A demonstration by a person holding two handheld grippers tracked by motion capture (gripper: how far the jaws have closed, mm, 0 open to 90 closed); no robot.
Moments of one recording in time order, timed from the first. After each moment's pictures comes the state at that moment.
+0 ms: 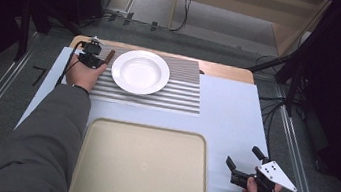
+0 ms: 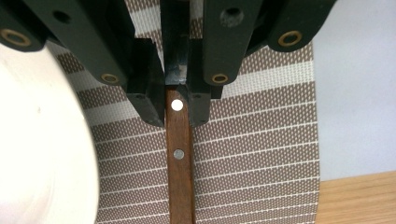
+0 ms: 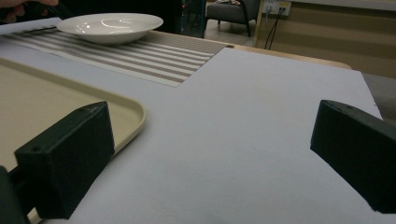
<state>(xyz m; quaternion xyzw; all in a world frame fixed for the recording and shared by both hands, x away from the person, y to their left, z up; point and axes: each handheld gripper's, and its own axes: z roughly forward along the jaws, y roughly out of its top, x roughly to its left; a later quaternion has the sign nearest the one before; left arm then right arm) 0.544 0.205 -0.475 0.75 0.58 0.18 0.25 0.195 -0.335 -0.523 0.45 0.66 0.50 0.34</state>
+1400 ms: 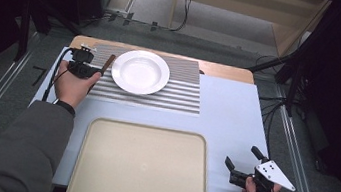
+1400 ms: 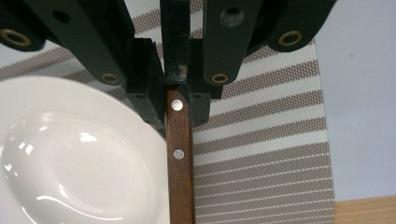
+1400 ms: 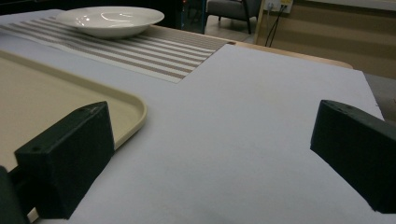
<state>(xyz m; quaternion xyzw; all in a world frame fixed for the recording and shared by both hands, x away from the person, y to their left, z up) 0.464 0.209 -0.438 0.77 0.54 0.15 0.31 0.196 -0.333 -0.523 0.45 0.67 0.49 0.34</state>
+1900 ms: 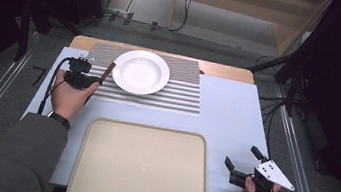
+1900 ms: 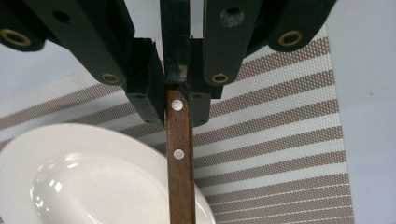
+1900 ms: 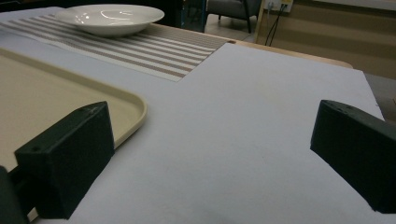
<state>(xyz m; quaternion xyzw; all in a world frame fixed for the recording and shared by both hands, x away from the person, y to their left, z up) 0.430 0.209 -0.443 0.78 0.52 0.15 0.32 0.196 -0.332 -0.523 0.45 0.67 0.49 0.34</state>
